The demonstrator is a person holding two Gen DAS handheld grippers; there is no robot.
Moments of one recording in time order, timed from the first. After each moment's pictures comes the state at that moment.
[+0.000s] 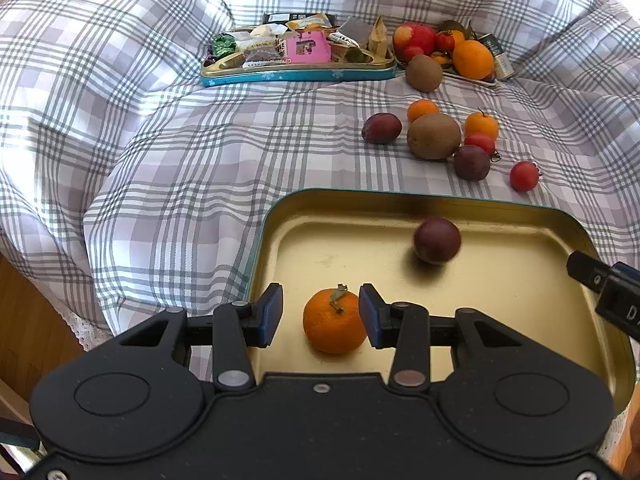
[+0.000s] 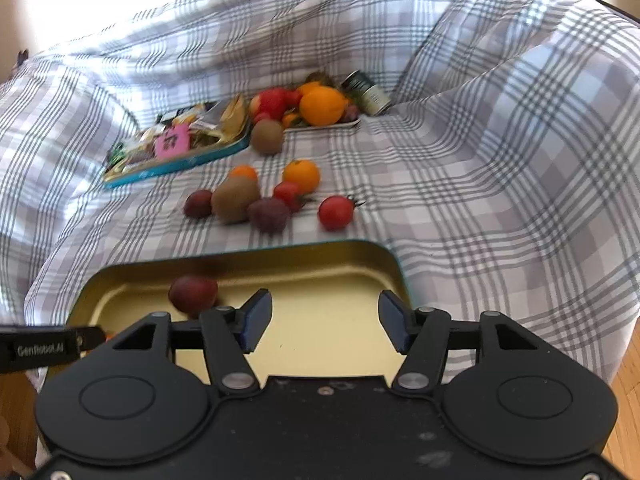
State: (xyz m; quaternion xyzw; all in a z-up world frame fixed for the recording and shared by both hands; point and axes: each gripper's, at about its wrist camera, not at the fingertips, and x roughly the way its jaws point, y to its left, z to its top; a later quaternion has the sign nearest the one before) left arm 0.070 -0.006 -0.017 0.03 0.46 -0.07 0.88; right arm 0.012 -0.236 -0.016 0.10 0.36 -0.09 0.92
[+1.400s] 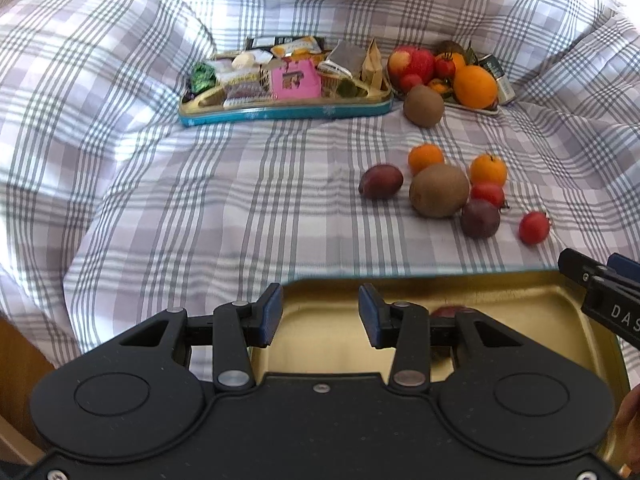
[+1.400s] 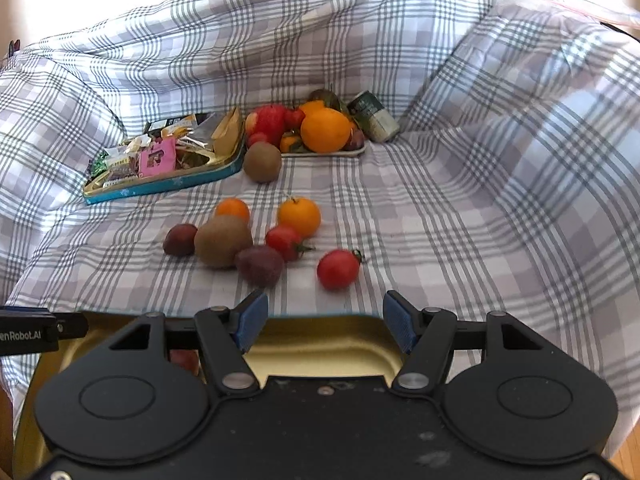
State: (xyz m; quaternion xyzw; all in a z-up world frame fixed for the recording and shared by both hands) left arm 0.128 -0.014 -0.010 0.04 0.44 -0.09 0.89; right arm 0.080 -0.237 -0.017 0.06 0.35 -0.10 0.93
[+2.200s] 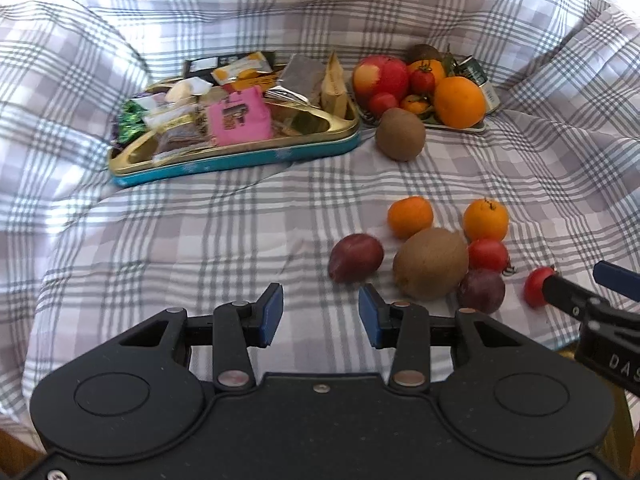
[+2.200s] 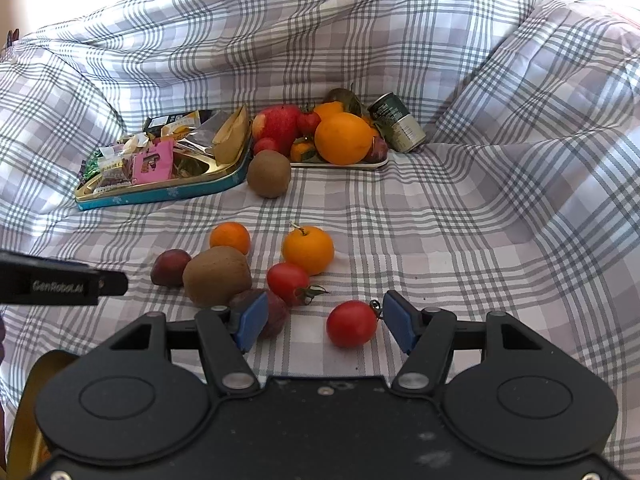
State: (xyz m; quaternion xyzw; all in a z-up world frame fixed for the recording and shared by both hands) left arm 0.212 -0.046 -0.020 0.06 0.44 -0.15 0.88; right arm 0.143 -0.243 -0.022 0.05 0.37 -0.07 0.93
